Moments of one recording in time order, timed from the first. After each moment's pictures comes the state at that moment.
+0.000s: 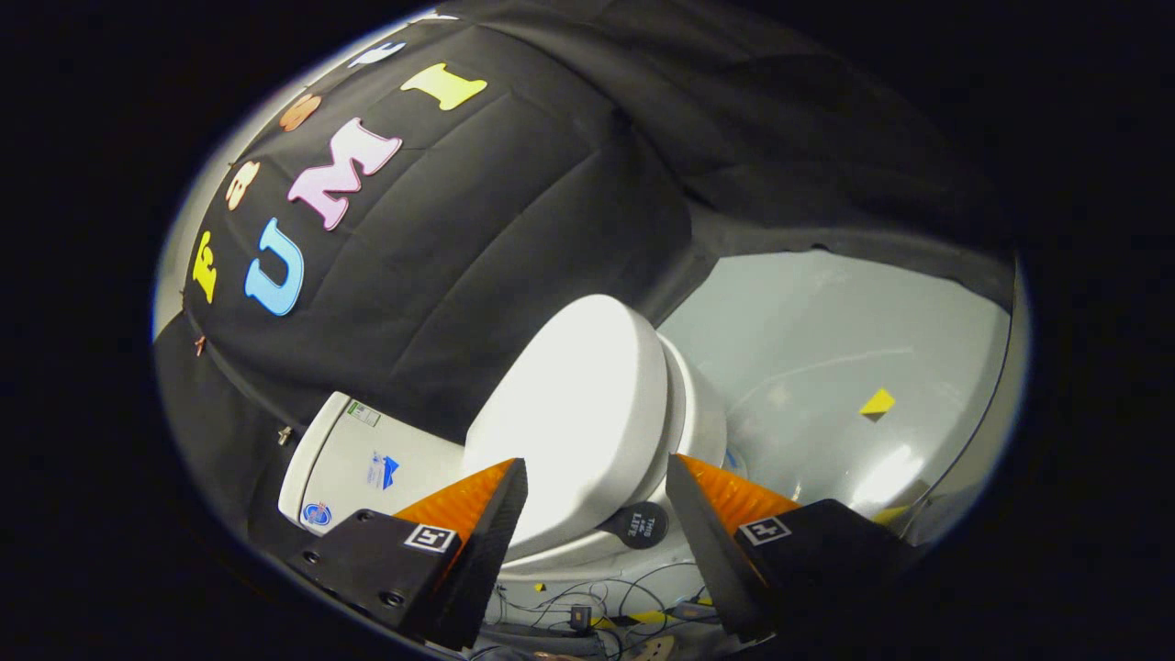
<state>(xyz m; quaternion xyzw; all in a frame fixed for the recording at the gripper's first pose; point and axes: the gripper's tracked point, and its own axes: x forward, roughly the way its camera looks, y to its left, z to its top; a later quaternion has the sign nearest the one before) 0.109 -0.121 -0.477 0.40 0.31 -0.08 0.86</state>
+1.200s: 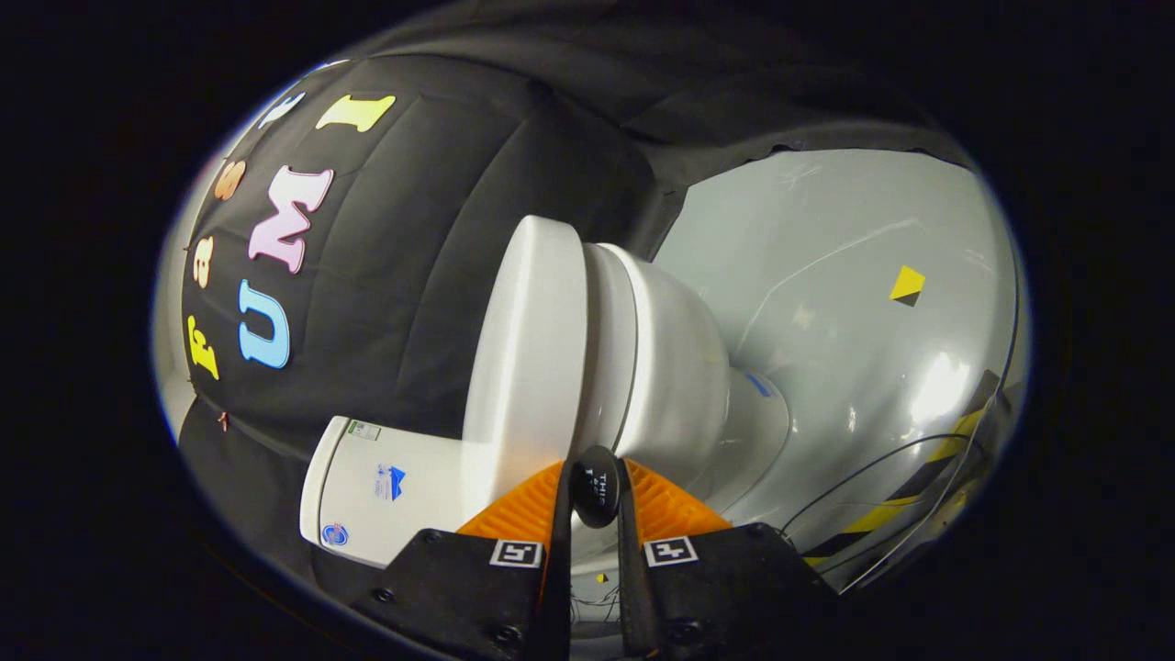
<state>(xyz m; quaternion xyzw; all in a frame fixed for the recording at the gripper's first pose) 0.105 -0.095 -0.551 0.50 0.32 -0.07 0.80</state>
